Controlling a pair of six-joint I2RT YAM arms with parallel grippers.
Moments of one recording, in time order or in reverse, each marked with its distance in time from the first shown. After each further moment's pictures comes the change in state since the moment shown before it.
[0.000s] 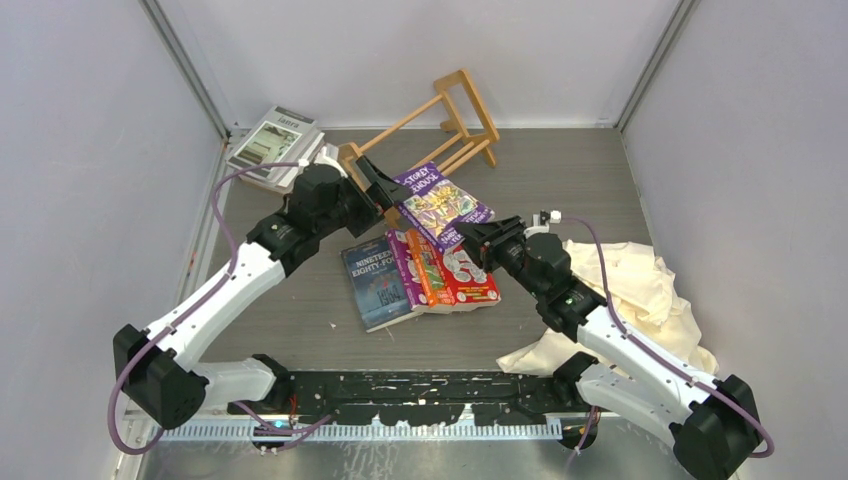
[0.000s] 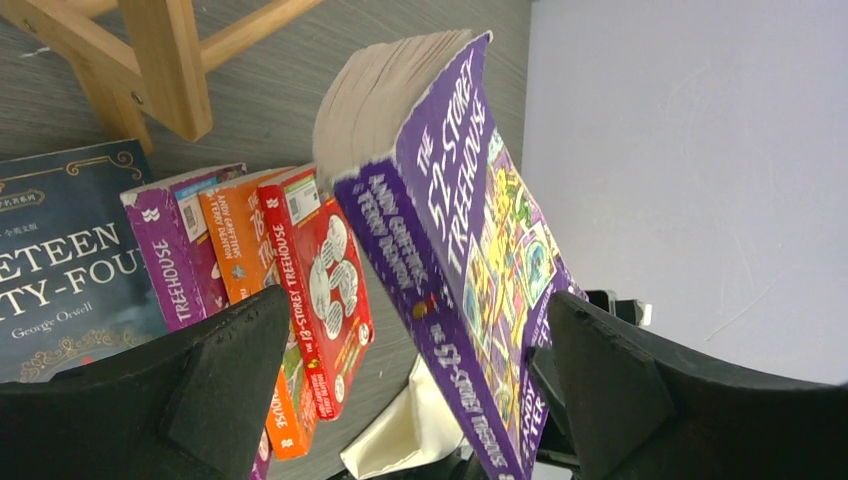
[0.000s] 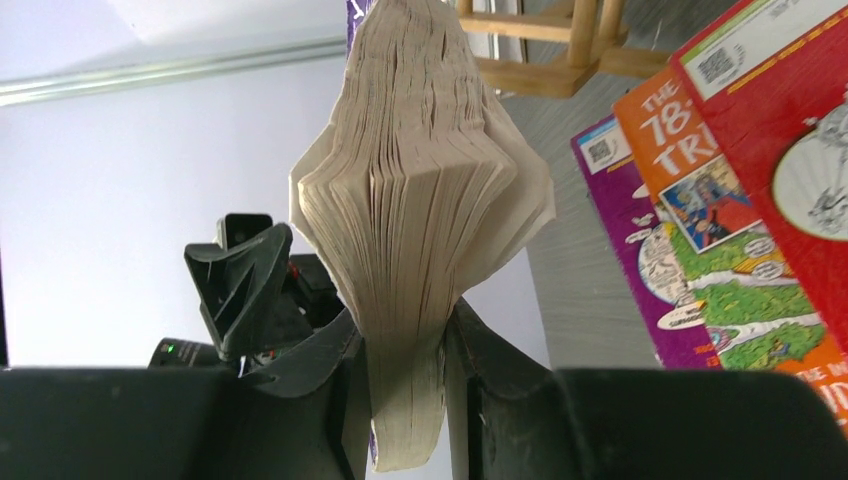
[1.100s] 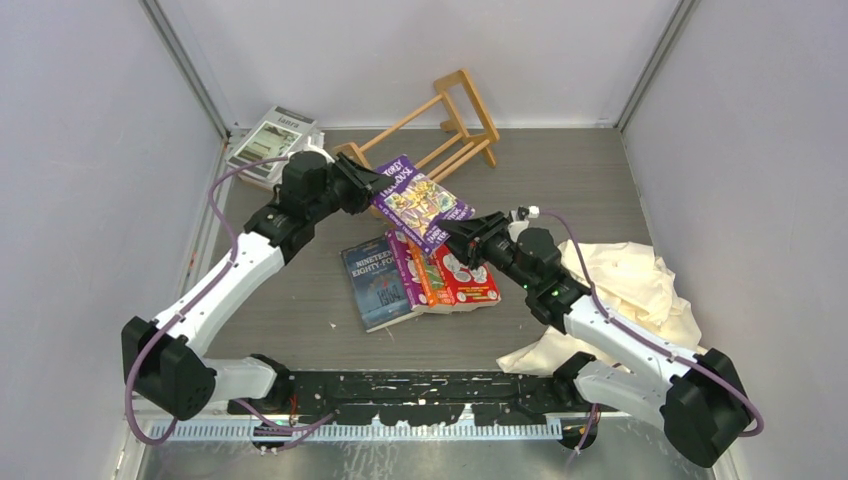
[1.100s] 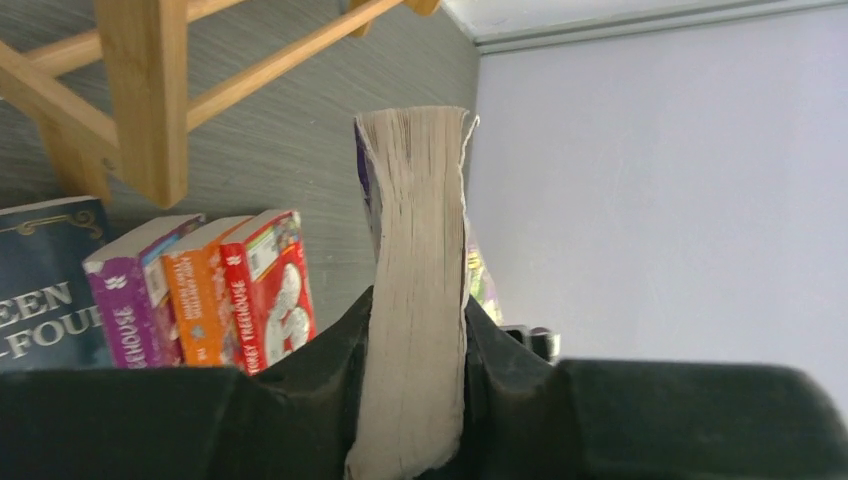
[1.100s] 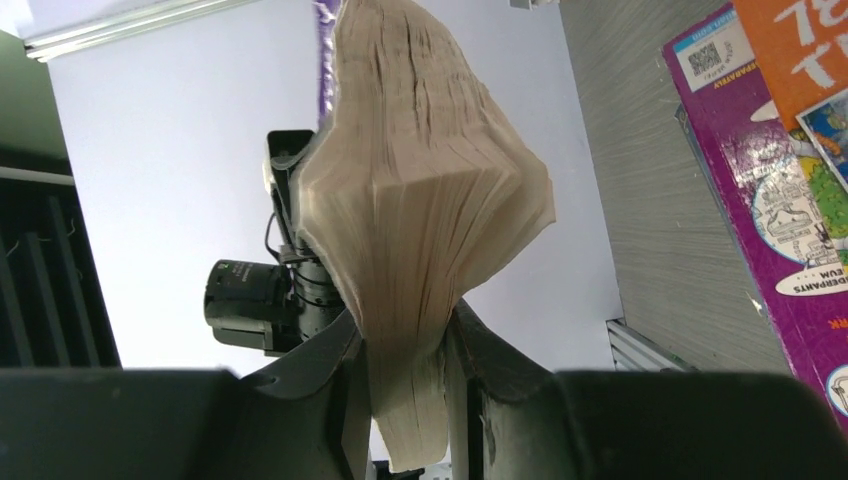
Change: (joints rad) left arm 0.111 0.052 0.007 0.114 0.069 -0.075; right arm 0.000 0.122 -0.001 0.225 -0.175 0.142
